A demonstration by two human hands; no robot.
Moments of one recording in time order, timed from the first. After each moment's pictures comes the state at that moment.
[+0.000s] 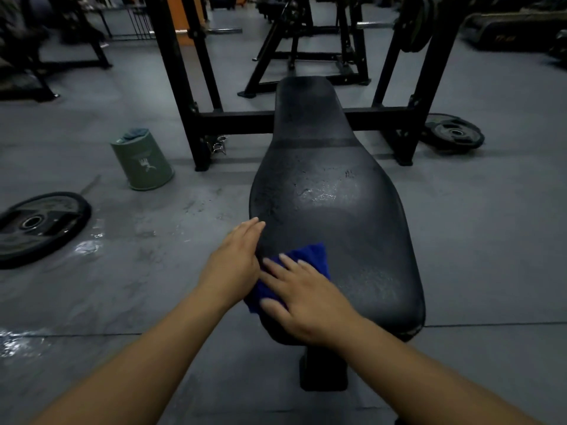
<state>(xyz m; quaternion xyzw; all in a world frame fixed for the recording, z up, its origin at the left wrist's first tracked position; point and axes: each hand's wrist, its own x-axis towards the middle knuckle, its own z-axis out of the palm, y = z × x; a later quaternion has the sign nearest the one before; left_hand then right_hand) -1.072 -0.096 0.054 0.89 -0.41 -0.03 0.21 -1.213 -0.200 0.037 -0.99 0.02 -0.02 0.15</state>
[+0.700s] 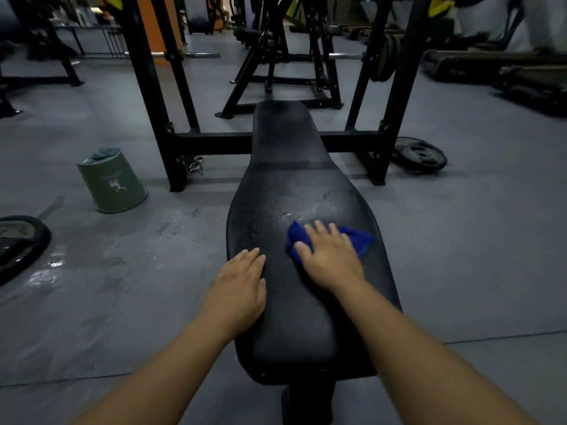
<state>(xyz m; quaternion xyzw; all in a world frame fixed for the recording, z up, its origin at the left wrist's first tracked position) -1.079 -0.130 0.033 0.87 -0.47 -0.02 0.14 -1.166 -0.319 0.034 -0.94 0.31 -0.06 0.12</state>
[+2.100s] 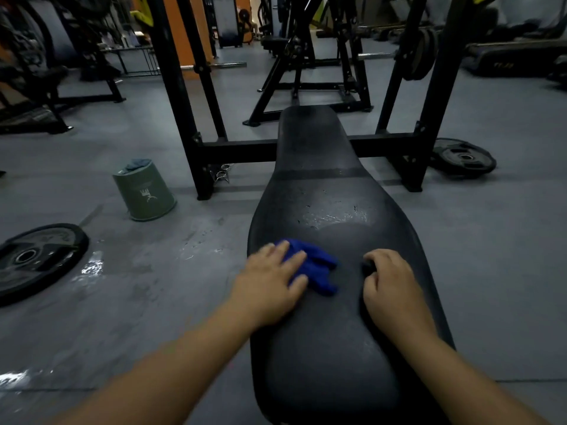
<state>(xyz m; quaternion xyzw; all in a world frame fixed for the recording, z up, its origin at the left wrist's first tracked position) -1.036 -0.176 0.034 0.88 -0.47 -0.03 0.00 -1.202 -0.332 0.026 -0.88 0.34 -0.25 0.21</state>
